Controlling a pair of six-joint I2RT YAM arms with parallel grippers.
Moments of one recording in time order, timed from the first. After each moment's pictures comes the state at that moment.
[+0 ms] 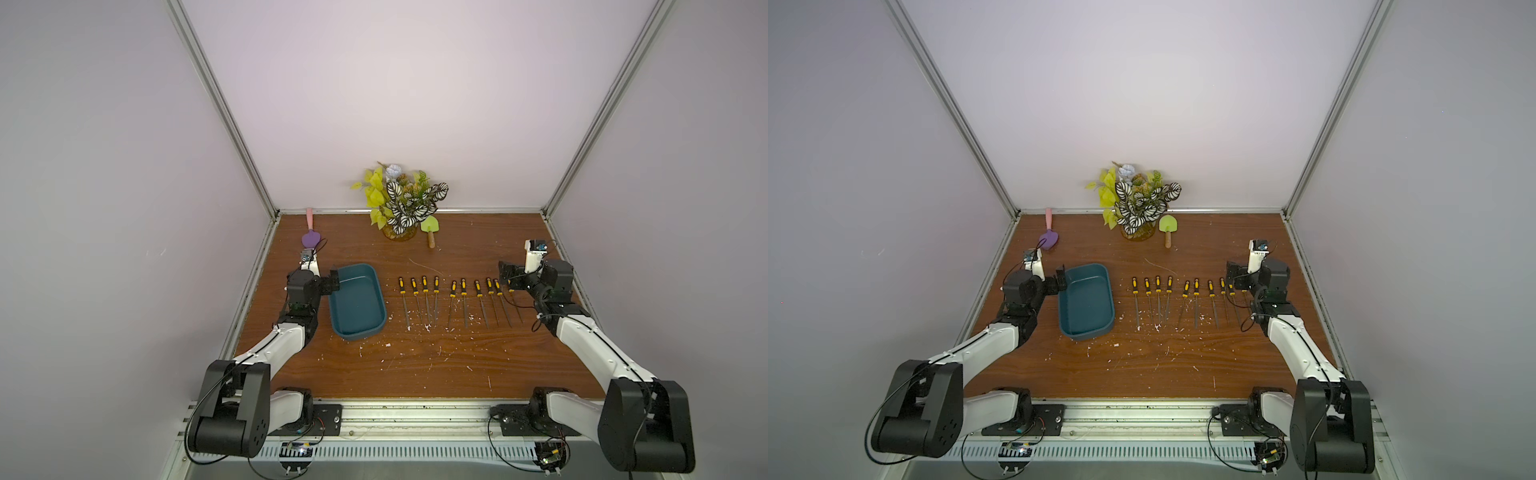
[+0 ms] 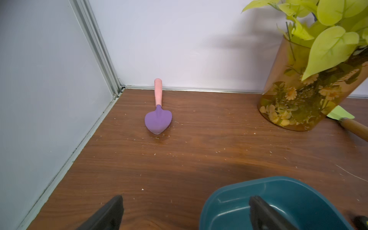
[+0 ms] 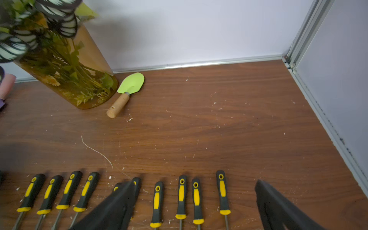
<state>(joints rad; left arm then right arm) -0.07 1.26 0.43 0.53 -0.17 -0.03 0.00 1.19 0.62 0.14 -0.08 0.11</state>
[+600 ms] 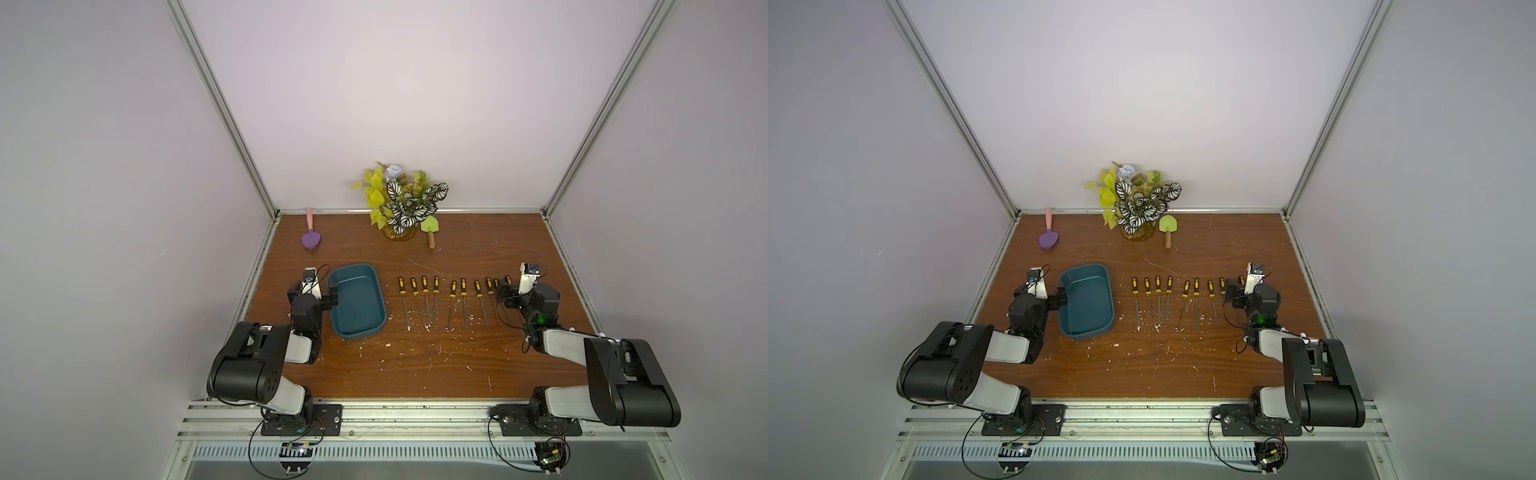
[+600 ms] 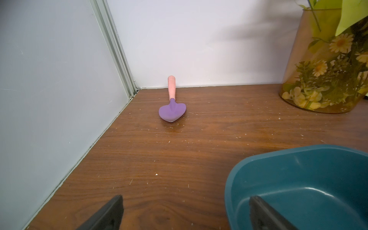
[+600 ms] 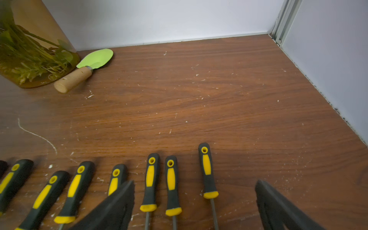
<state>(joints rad) -0.07 1.53 0.18 1.16 -0.22 0.05 0.00 1.39 0.31 0.70 0.03 0.08</state>
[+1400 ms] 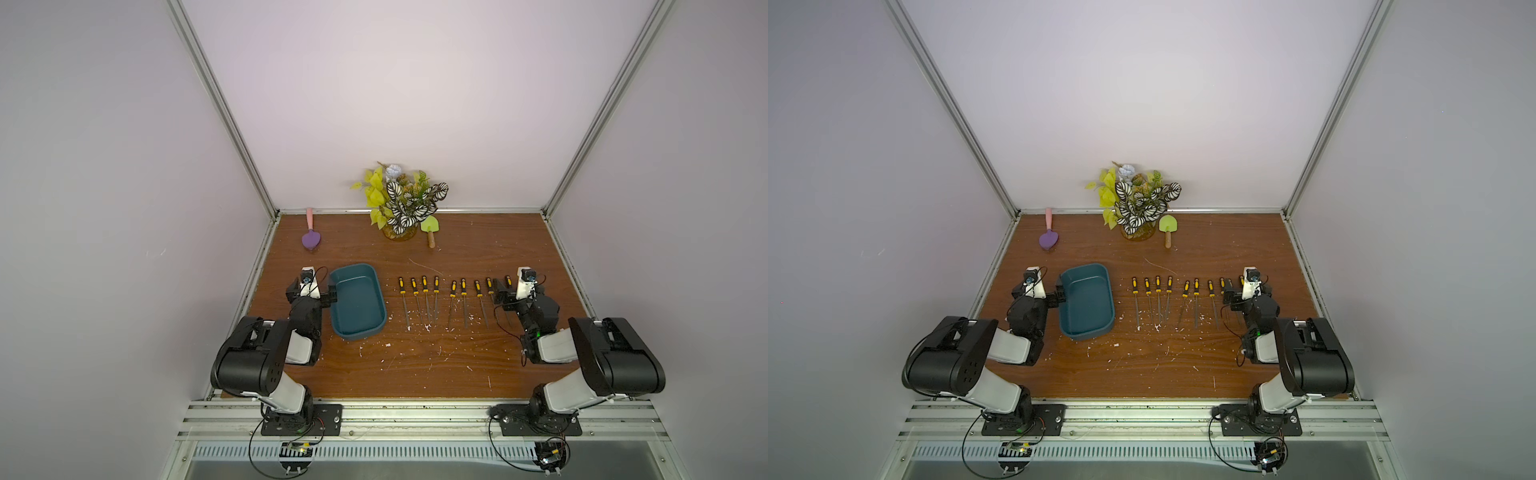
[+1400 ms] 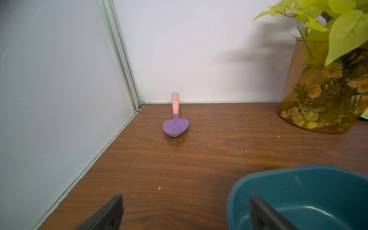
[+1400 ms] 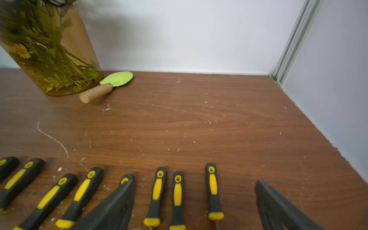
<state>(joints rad) -0.07 1.55 0.18 1.26 -0.24 0.05 0.01 1.54 0.20 1.17 -0.03 0.00</state>
